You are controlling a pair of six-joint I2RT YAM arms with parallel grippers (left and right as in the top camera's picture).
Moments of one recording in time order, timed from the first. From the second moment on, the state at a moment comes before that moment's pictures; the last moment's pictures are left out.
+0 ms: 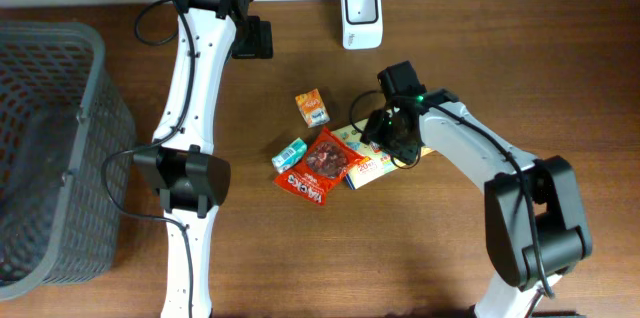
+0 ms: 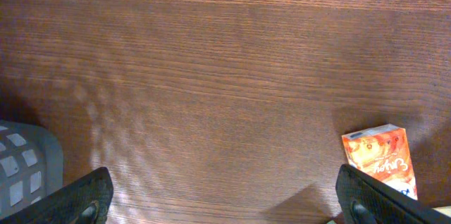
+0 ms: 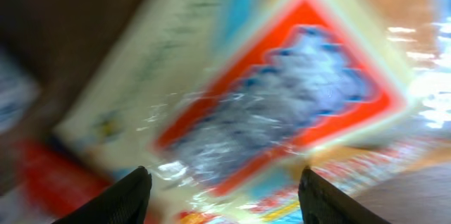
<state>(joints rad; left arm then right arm) -0.22 2.45 2.73 -1.56 -0.21 -0.25 0.33 1.91 1.27 -0.71 -0.10 0.79</state>
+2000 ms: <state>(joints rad) -0.22 2.45 2.73 -1.56 -0.21 -0.25 0.35 2.00 1.27 -0.60 -0.48 0.30</state>
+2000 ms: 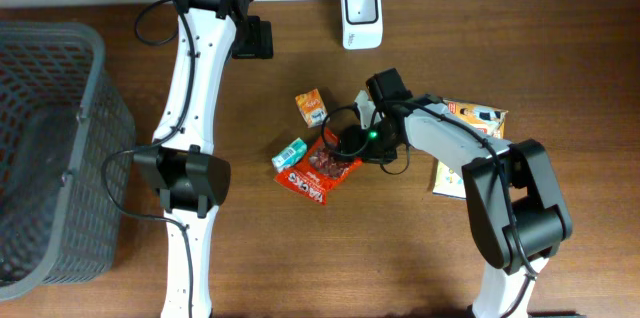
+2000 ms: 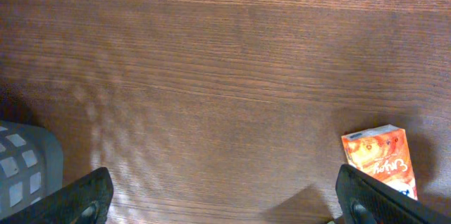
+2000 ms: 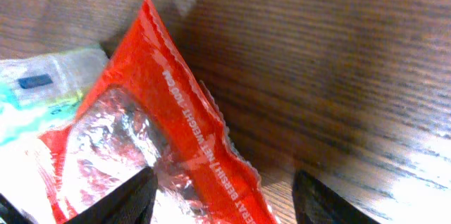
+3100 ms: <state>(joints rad) -0.22 2.45 2.73 -1.56 -0.21 -0.25 0.34 2.05 1.55 -0.98 -0.31 0.34</state>
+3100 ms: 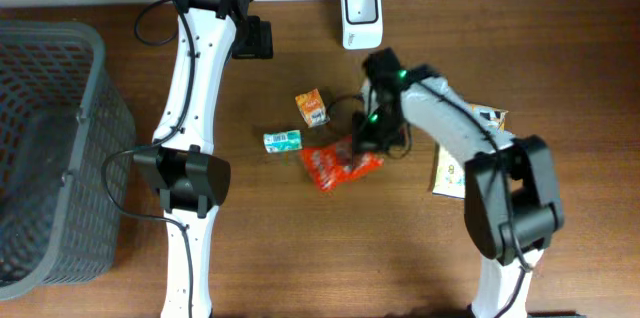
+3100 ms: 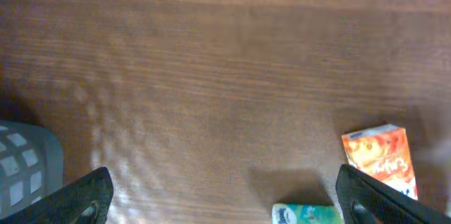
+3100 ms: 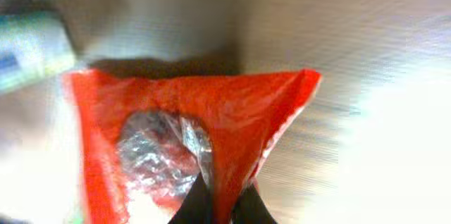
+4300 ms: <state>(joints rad) -0.22 2.45 2.73 -1.54 -0.21 -0.25 0.49 2.01 1.94 -1.46 0.41 0.50</state>
